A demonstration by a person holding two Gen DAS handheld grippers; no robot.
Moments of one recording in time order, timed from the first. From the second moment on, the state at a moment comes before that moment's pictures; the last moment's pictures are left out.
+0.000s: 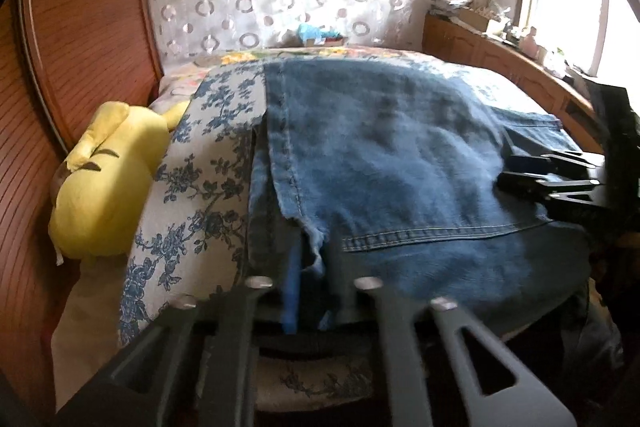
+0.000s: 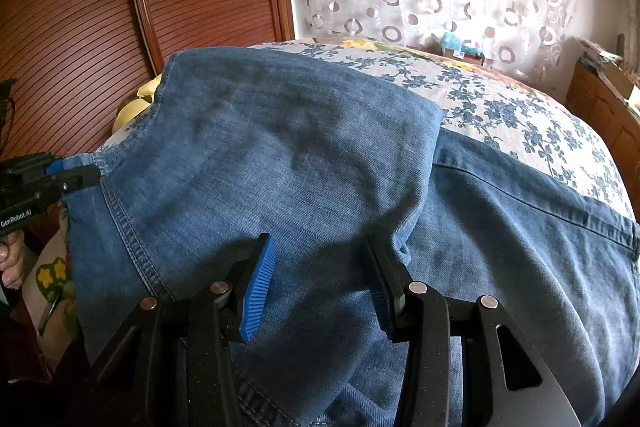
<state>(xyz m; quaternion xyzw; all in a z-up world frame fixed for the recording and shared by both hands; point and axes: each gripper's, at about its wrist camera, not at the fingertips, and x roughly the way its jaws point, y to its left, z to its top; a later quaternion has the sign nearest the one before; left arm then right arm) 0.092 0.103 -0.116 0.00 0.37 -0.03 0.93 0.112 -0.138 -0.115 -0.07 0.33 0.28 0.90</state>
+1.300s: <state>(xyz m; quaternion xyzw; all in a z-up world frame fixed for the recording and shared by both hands) 0.063 0.103 -0.090 -0.04 0.31 -0.03 0.95 0.031 -0.225 -0.103 -0.01 0.28 0.25 0.93</state>
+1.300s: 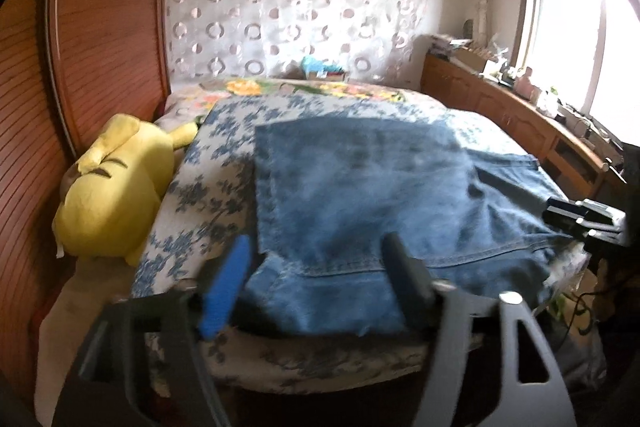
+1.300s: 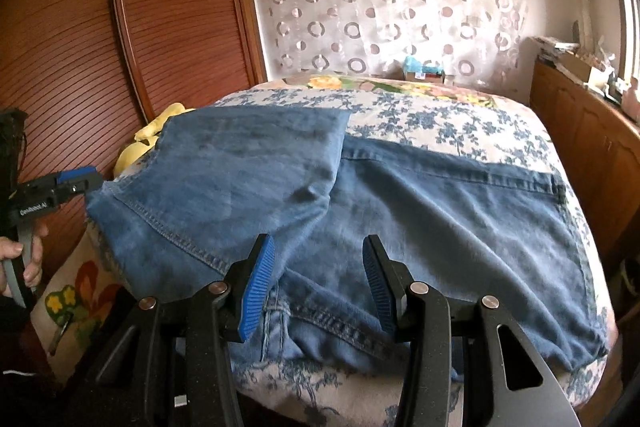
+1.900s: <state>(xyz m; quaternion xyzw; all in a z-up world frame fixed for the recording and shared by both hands) 0.074 0.012 -0.085 0.00 0.31 -0.10 0.95 0.001 -0.299 -0.087 -0.02 0.26 0.18 0.95</state>
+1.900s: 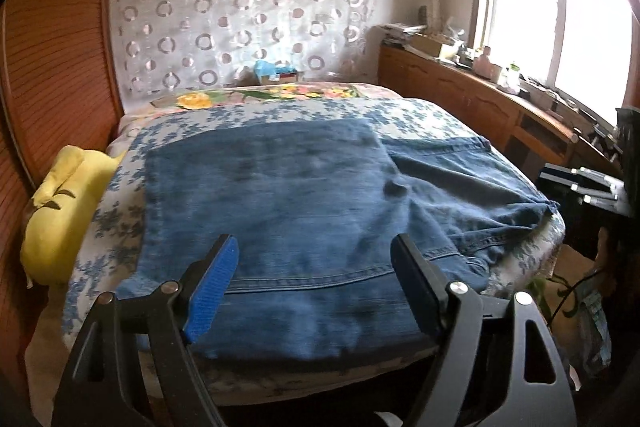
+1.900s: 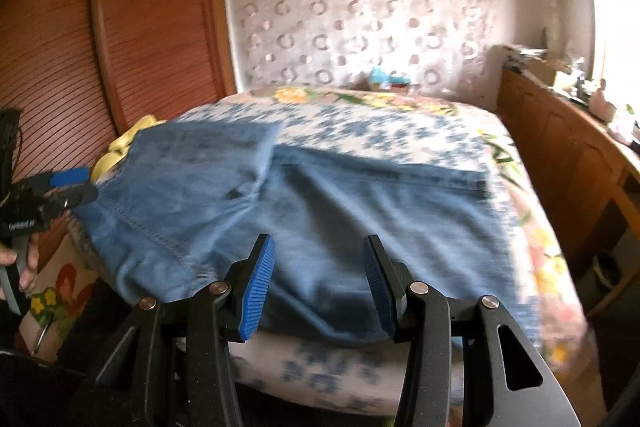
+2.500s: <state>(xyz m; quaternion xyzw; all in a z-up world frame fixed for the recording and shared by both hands) 0.079 -0.025 -0.097 0.00 0.33 -0.13 0.94 -0.015 -0.379 -0.103 0.02 0.29 0.06 0.96</state>
